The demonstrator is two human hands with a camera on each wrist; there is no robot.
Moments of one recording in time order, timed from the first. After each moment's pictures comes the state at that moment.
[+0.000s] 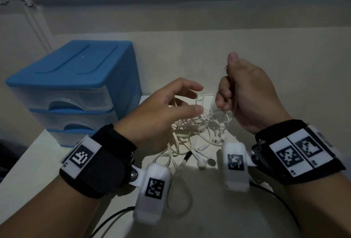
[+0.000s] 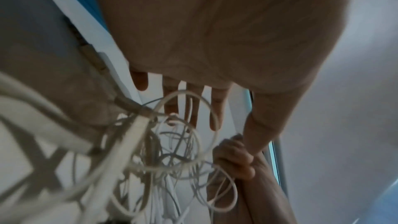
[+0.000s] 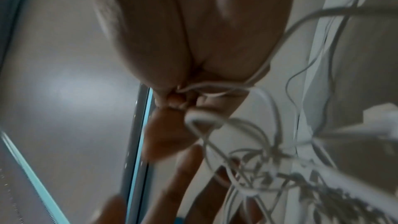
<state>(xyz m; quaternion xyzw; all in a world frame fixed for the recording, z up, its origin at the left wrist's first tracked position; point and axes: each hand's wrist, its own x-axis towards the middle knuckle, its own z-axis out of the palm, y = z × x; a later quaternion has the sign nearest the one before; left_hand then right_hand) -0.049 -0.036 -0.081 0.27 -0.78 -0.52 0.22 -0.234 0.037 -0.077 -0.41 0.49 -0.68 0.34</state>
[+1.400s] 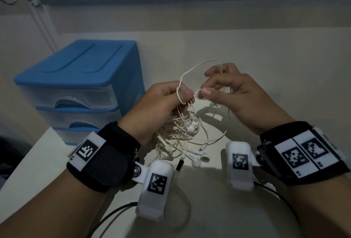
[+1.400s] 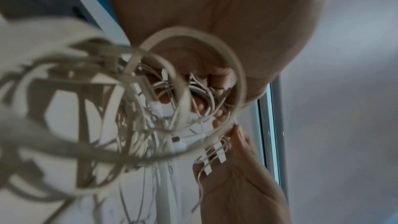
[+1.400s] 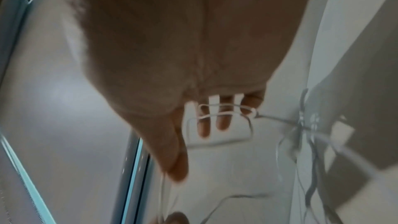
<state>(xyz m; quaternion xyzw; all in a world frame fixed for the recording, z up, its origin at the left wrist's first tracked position) -0.052 -0.039 -0.084 0.29 -0.70 -0.58 0.29 -0.238 0.039 -0.086 -0.62 0.58 -0.49 0.20</state>
